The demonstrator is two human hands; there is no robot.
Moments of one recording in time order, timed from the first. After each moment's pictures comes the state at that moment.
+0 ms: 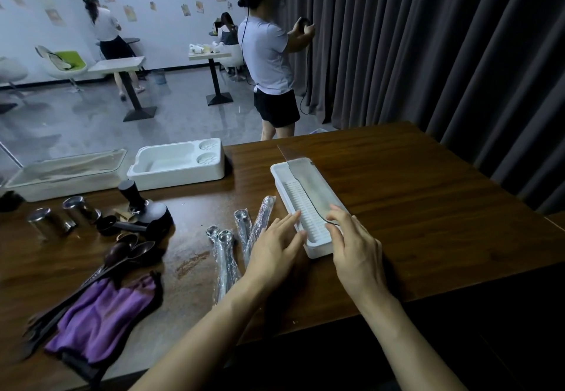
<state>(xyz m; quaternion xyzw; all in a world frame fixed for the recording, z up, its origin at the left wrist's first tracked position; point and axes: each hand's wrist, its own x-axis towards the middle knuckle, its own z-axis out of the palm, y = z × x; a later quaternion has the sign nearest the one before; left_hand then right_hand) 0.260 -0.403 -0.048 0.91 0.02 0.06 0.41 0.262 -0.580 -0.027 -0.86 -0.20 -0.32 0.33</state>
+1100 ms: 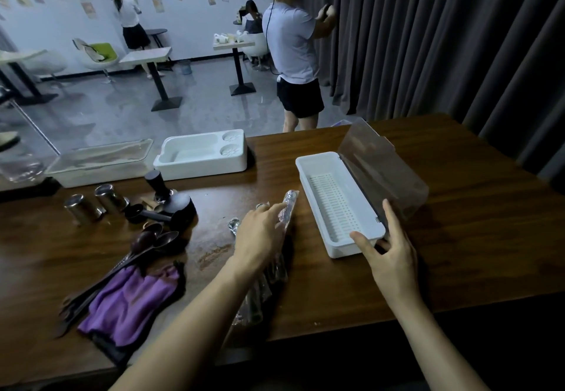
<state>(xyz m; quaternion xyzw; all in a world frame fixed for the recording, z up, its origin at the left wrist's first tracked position) 0.277 -0.343 -0.041 0.97 0.07 0.12 0.18 0.284 -0.595 -0.067 -0.83 -0.06 -0.12 0.55</state>
